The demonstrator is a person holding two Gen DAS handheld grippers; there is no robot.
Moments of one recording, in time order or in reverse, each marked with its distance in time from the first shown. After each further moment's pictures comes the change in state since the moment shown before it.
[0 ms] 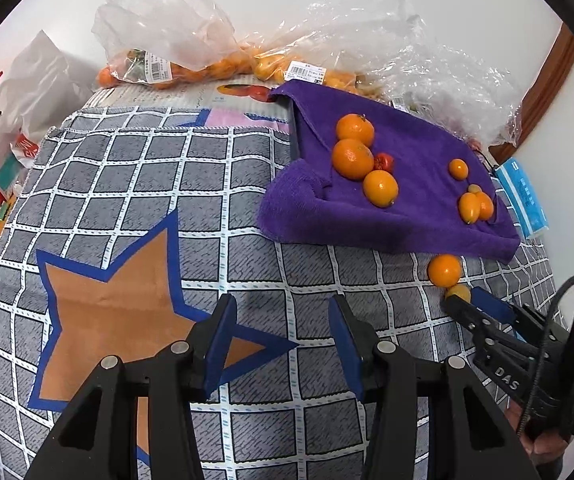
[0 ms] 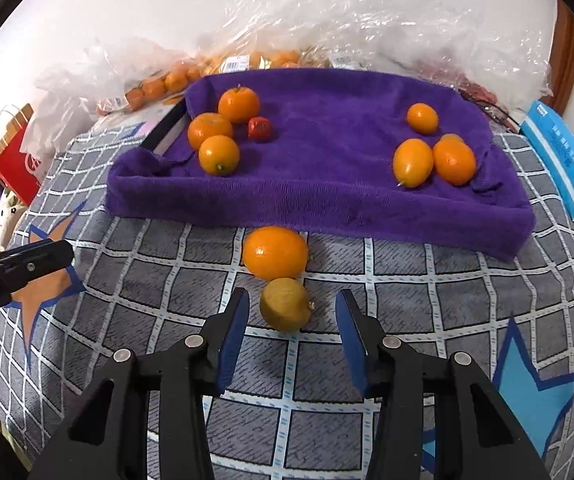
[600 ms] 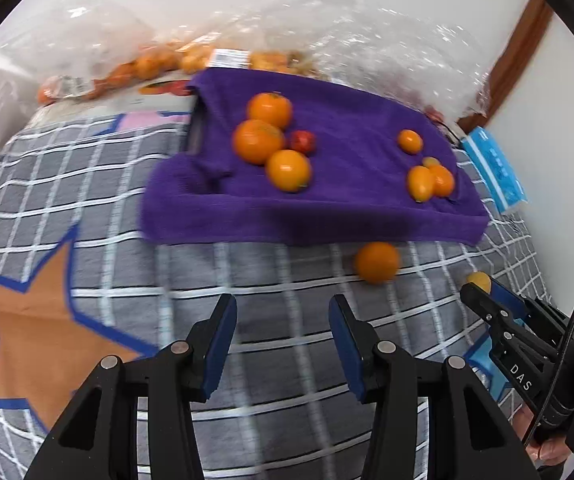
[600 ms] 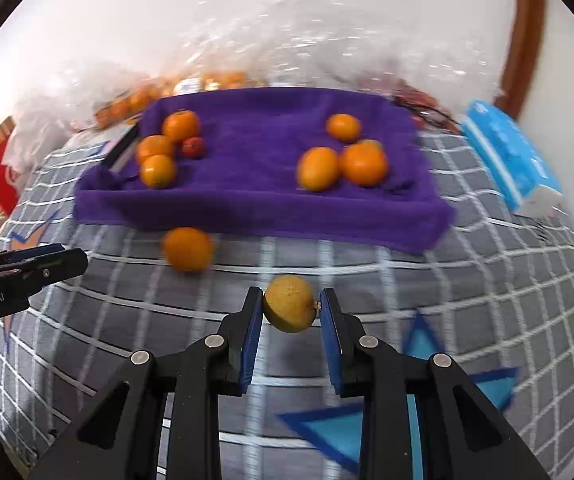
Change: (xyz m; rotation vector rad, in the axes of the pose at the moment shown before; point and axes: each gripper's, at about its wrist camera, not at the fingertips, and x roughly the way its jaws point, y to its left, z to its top) left arm 0.020 -0.076 0.002 0.094 0.042 -0.071; right arm -0.042 -0.060 -0.012 0.049 -0.061 -0.123
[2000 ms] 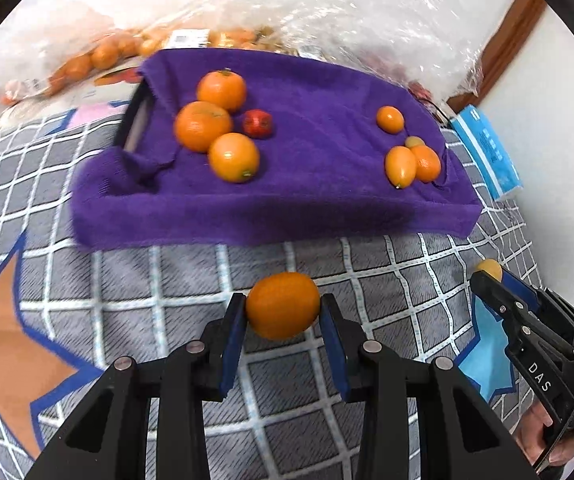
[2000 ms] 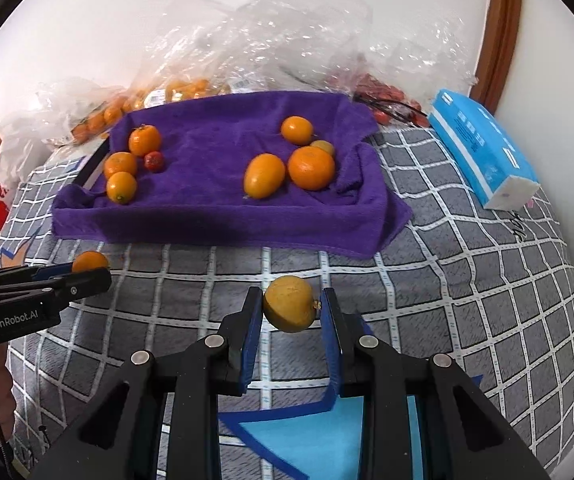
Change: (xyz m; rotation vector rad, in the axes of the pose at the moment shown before) left arm 0.020 -0.019 0.007 0.008 0.062 -0.027; right arm -0.004 -0.023 0.011 0.022 0.005 0.004
